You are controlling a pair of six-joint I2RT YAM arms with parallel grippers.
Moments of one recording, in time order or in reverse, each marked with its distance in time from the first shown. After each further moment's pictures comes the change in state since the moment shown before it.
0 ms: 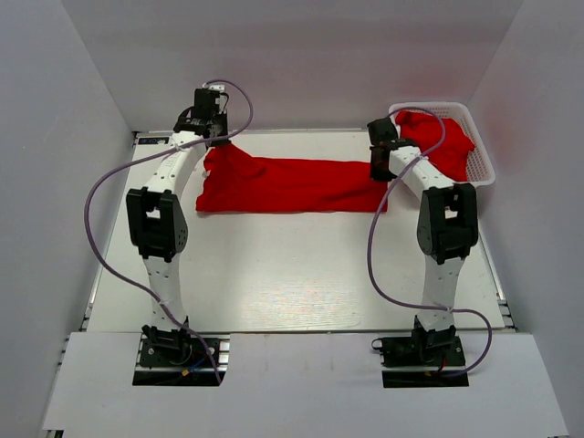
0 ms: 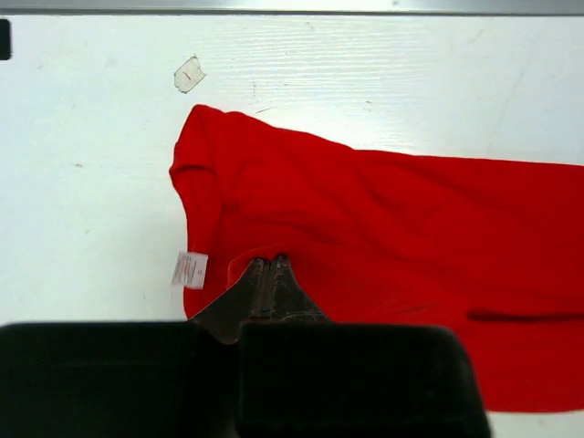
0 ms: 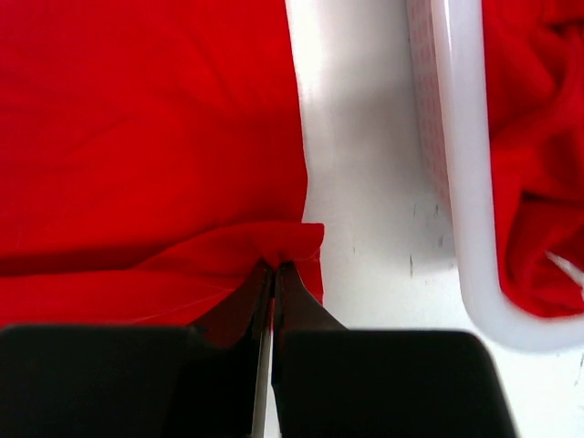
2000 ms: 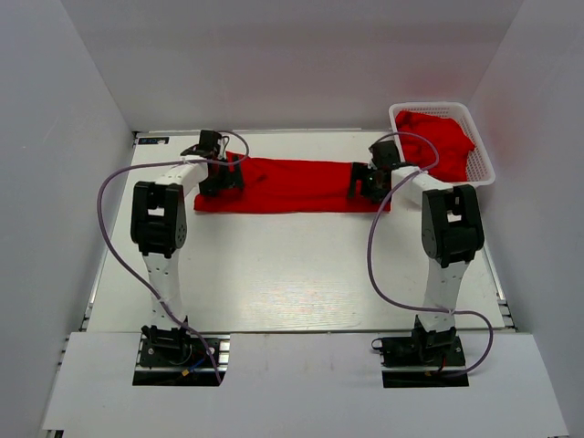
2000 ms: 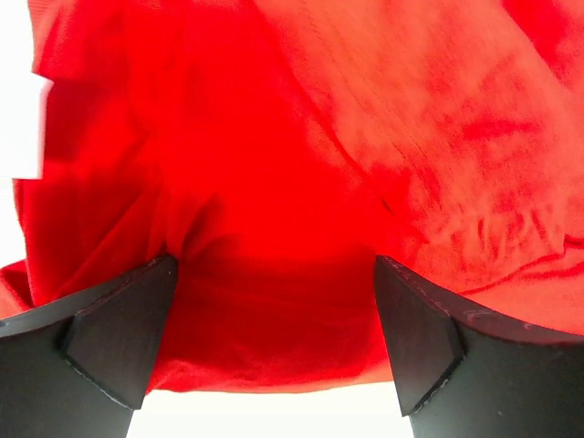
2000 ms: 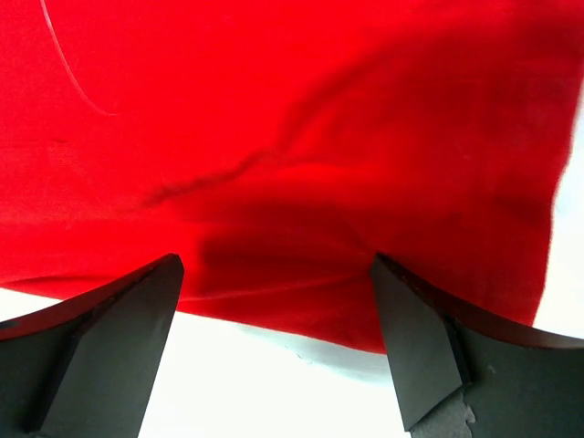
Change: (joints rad) left arm 0.046 0.072 -0.360 0.070 0.178 -0.156; right arm -0.021 -0.005 -0.256 0.267 -0.425 0.026
